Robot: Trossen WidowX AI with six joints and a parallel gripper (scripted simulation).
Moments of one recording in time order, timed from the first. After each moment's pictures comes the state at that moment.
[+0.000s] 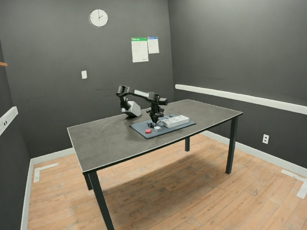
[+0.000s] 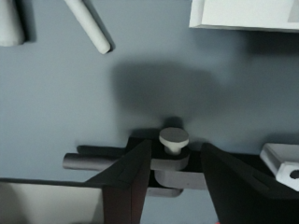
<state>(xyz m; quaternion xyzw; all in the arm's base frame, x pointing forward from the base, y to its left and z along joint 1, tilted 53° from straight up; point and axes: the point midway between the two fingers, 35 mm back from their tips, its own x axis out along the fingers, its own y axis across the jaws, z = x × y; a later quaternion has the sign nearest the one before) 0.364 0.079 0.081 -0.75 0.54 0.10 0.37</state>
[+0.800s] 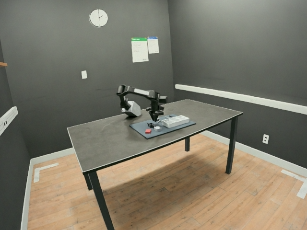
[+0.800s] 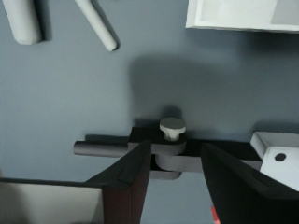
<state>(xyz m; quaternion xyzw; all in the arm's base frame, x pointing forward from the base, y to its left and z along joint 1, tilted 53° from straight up) 0.357 0.089 0.091 -0.75 0.54 0.10 0.37</state>
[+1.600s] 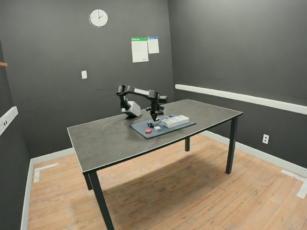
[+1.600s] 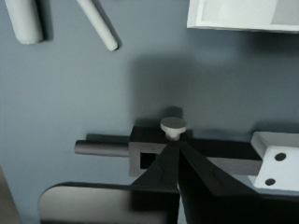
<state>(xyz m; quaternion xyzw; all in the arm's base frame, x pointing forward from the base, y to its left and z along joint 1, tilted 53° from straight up) 0.356 0.090 0.091 -0.75 0.54 0.10 0.37</state>
